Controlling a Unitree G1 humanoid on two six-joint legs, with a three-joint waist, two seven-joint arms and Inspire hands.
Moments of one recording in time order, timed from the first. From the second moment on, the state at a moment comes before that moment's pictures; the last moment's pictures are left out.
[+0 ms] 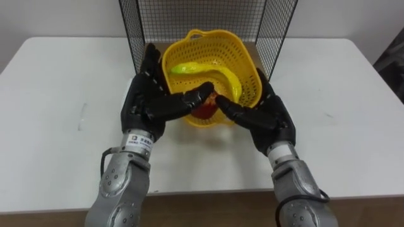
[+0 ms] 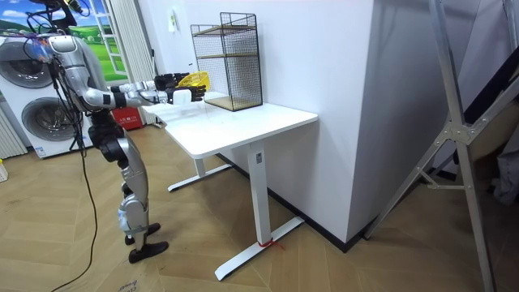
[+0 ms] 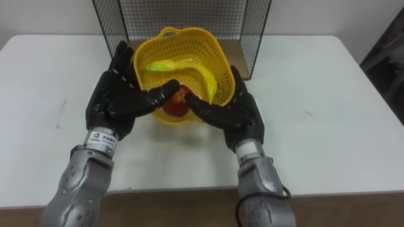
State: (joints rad) left arm -0.03 0.06 -0.23 0.01 -0.56 -0.12 0.06; right arm -0.04 -0.09 0.18 0.18 0.65 -0.12 -0.01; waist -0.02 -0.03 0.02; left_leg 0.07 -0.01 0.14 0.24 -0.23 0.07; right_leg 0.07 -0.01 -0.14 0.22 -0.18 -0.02
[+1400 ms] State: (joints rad) left arm -0.03 0.07 -0.23 0.02 -0.64 -0.18 0.06; right arm -0.06 -0.12 0.22 0.17 0.69 -0.15 -0.01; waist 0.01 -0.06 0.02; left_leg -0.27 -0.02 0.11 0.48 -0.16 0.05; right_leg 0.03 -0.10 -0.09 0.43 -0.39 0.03
